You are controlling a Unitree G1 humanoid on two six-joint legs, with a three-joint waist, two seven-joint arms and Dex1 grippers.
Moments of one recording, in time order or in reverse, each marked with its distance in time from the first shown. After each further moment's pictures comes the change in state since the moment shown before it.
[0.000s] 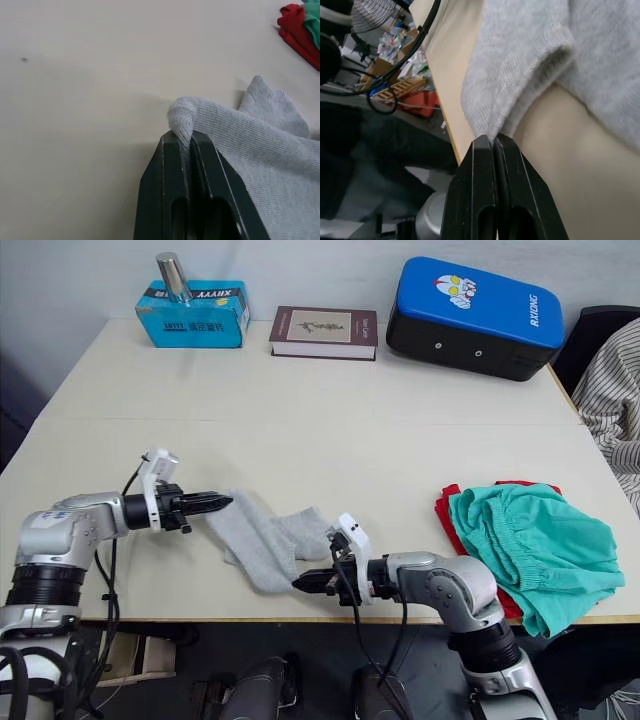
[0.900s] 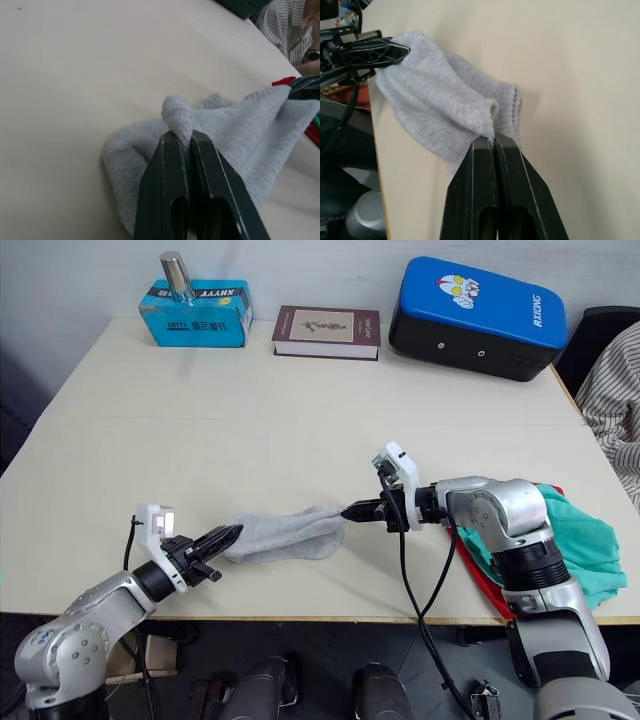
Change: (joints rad) left arm 0.564 -0.466 0.268 -0.807 -0.239 0.139 0.600; right arm -0.346 -0.204 0.020 0.349 -0.175 -0.213 0.241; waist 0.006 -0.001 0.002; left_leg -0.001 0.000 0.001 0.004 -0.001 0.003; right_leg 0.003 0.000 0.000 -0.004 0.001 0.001
